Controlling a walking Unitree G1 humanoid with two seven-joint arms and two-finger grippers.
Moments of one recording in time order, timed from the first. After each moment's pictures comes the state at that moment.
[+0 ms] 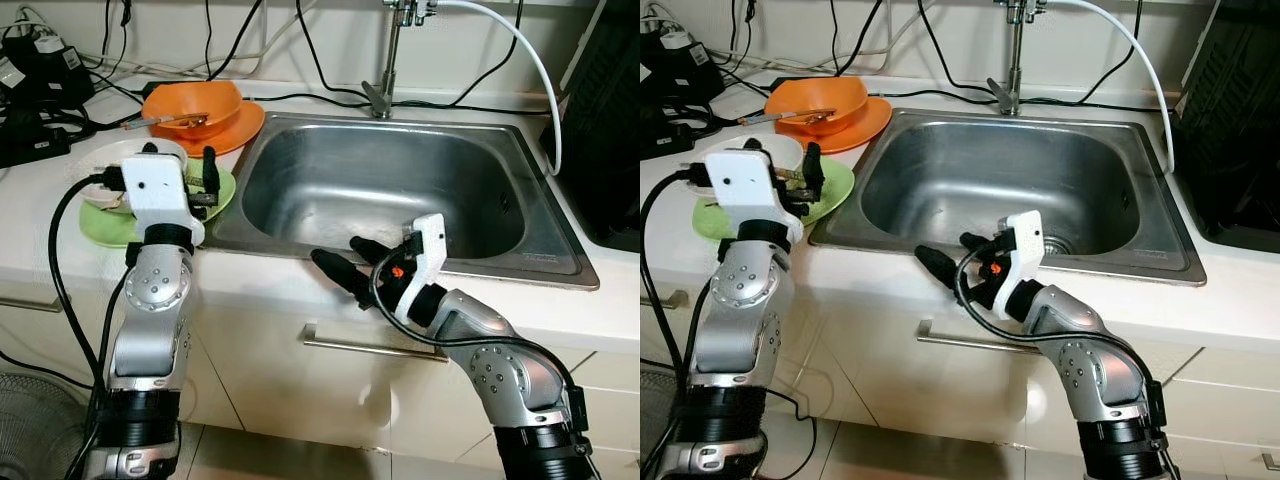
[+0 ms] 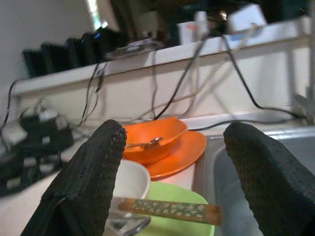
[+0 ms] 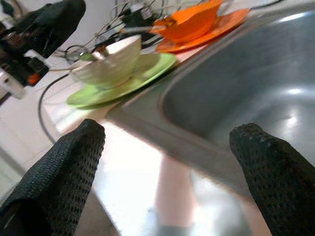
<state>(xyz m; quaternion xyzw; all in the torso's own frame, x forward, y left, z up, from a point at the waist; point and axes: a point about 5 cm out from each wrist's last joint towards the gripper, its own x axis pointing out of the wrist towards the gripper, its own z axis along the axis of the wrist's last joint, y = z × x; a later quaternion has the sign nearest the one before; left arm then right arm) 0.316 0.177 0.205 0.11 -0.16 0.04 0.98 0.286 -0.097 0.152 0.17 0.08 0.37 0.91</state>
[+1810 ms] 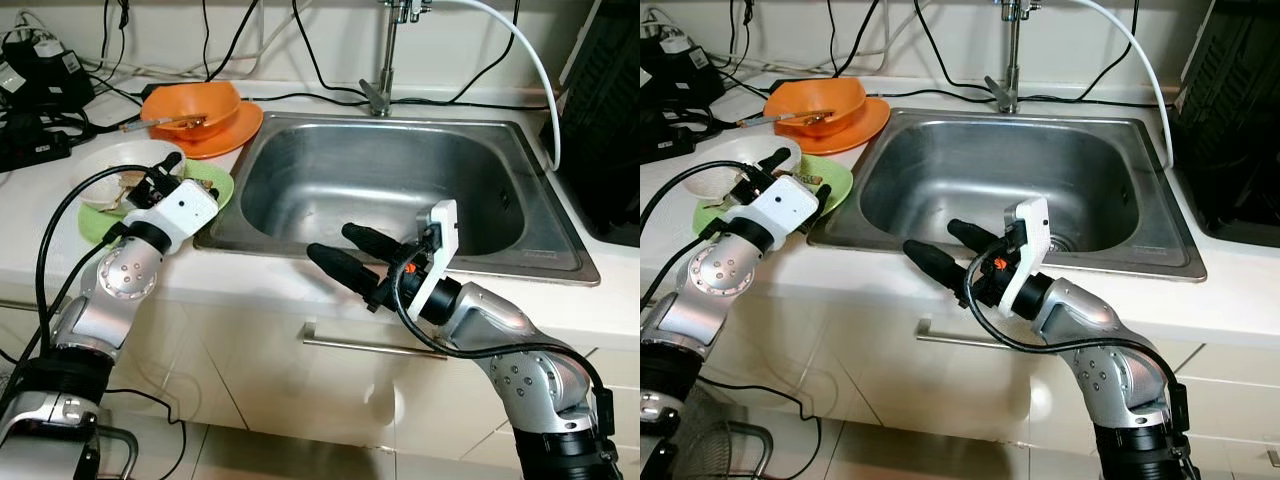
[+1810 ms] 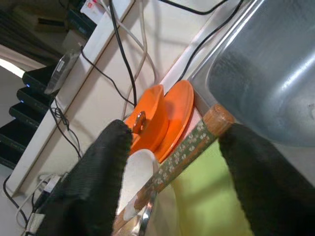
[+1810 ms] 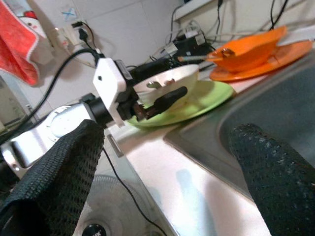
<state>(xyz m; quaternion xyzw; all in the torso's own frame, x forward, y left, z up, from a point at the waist) 0.350 0.223 0.177 0.42 -0.09 -0.09 0.90 0.268 -0.093 0.184 0.19 0.03 0.47 0.86</state>
